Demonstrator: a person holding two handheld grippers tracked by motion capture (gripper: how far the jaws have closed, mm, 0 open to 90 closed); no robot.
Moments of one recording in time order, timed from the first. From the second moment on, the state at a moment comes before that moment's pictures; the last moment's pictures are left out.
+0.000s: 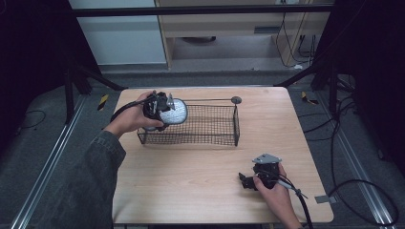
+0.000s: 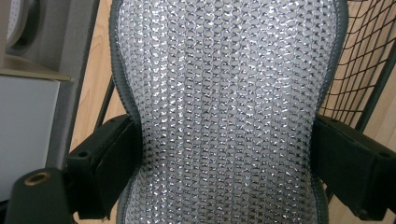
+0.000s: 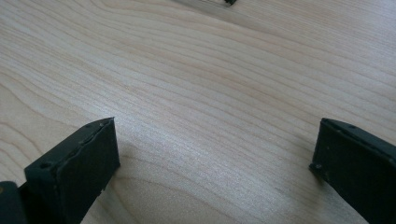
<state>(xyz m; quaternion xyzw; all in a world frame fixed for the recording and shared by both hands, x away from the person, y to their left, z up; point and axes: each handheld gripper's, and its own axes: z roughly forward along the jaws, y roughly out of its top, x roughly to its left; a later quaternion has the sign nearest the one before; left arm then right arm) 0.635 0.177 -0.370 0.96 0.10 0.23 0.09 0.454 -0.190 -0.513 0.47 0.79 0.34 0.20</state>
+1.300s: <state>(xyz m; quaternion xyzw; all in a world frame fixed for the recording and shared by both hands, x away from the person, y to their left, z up) 0.648 0.179 -0.385 0.96 0.14 0.19 0.11 0.454 -0.190 -0.513 0.47 0.79 0.34 0.20</state>
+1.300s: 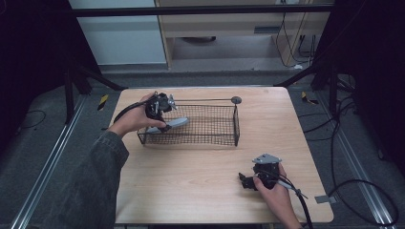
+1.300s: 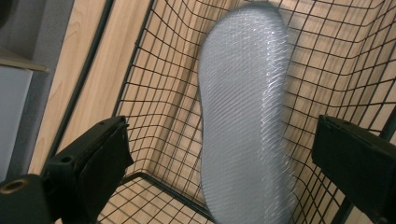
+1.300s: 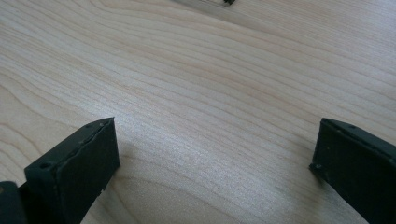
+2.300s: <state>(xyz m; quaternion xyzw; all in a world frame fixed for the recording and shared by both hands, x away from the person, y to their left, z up) 0.609 0.168 -0.362 0.94 0.19 0.18 0.20 0.454 -0.190 -0.513 0.47 0.79 0.33 0.20</state>
